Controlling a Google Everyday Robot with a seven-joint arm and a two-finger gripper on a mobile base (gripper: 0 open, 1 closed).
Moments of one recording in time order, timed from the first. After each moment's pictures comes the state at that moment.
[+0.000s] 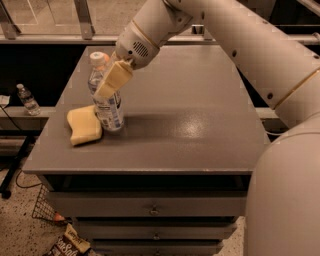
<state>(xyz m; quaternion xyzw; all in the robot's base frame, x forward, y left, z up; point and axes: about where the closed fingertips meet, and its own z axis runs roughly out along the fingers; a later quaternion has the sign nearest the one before) 0.561 0.127 0.935 -0.68 0.62 0.33 0.21</state>
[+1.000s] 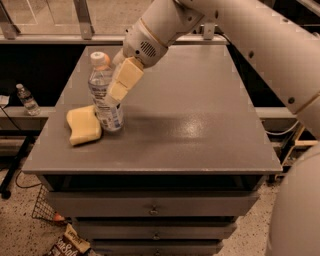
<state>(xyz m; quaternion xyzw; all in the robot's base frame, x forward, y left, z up) 0.560 0.111 0.940 -0.67 0.64 0.30 0.23</state>
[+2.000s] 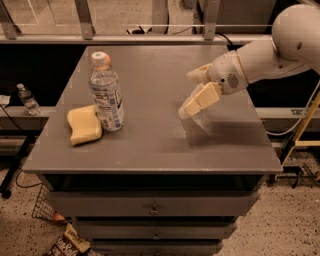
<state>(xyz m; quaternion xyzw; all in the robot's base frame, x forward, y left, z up) 0.578 -0.063 0.894 -0.54 0.70 0.32 0.34</state>
